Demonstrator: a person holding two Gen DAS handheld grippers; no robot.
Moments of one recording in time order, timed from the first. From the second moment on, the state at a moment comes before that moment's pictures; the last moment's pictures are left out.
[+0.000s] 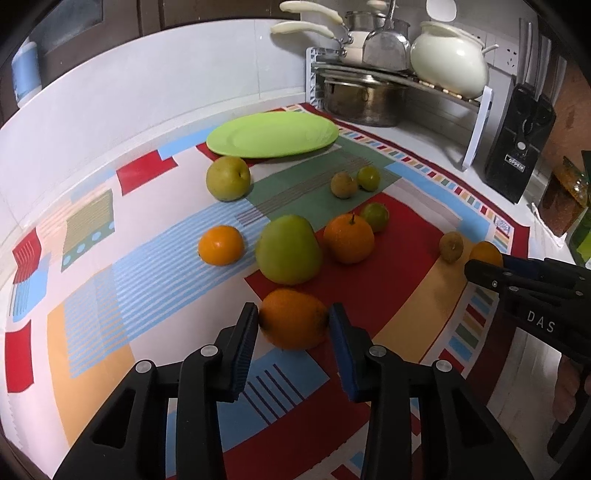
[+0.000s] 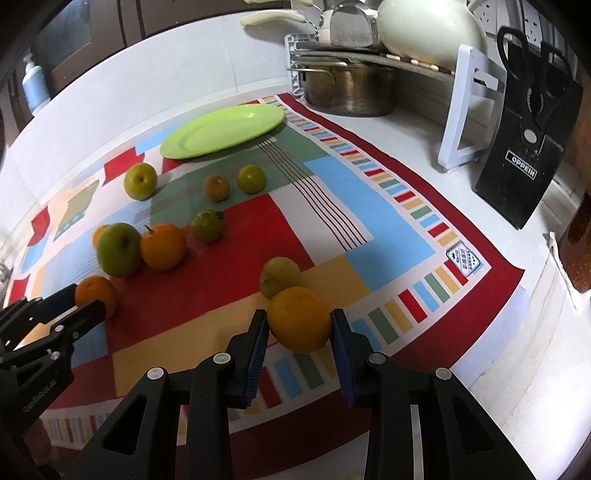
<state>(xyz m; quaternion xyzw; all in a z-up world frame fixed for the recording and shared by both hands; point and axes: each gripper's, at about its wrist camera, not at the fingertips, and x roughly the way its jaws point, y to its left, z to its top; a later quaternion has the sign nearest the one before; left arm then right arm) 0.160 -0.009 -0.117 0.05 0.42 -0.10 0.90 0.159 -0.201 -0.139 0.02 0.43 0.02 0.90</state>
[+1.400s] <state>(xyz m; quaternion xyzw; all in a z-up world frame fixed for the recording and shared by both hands) 0.179 0.014 -0.137 0.04 0.46 -0.23 0.86 0.144 -0.144 -0.136 0.06 0.44 0.01 0.89</state>
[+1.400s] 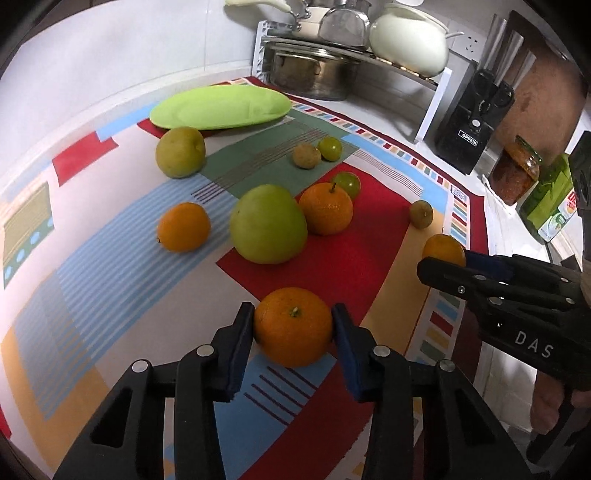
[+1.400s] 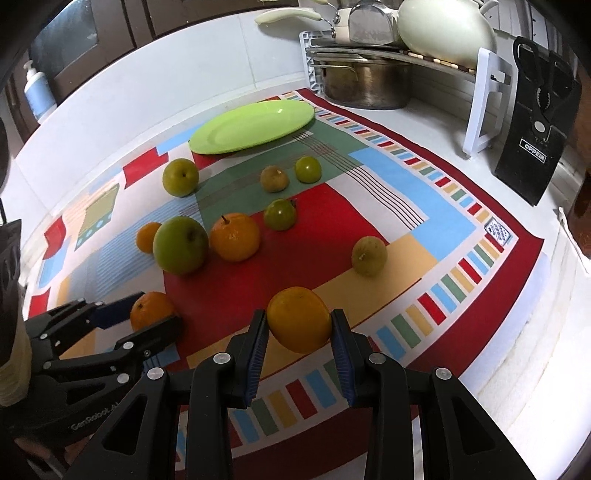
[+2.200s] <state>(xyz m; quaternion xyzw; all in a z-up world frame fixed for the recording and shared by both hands) 0.205 0.032 -0.074 0.02 0.40 -0.21 0.89 0.173 -0.123 -0.086 0.03 0.39 0.06 0.92</state>
